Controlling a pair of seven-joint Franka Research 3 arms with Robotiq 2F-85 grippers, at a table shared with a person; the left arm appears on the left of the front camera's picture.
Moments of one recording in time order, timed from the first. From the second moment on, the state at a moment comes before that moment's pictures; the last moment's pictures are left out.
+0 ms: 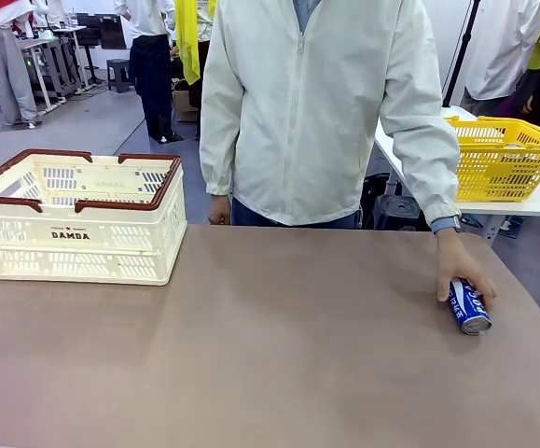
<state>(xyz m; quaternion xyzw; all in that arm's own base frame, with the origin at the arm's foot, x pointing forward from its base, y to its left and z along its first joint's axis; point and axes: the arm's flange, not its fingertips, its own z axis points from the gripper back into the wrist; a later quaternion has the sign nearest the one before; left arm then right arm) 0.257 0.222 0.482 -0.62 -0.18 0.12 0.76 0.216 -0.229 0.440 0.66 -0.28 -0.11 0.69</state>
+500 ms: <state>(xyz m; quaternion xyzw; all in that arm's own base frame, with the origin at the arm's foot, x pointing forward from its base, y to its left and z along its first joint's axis) 0.257 0.223 0.482 -0.62 -0.18 0.12 0.76 0.209 -0.253 0.463 0.61 -0.30 -0.11 0.72</state>
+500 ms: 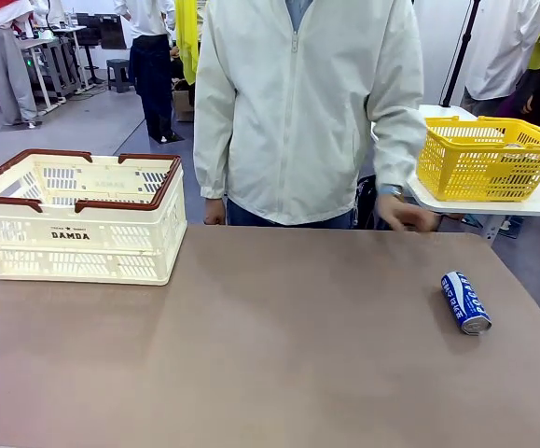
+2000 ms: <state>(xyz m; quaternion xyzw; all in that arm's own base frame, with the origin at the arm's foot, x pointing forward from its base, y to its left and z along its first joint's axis) 0.257 0.223 0.483 -0.62 -0.18 0.12 0.76 0.324 -0.071 0.483 0.14 -0.17 0.15 0.96</state>
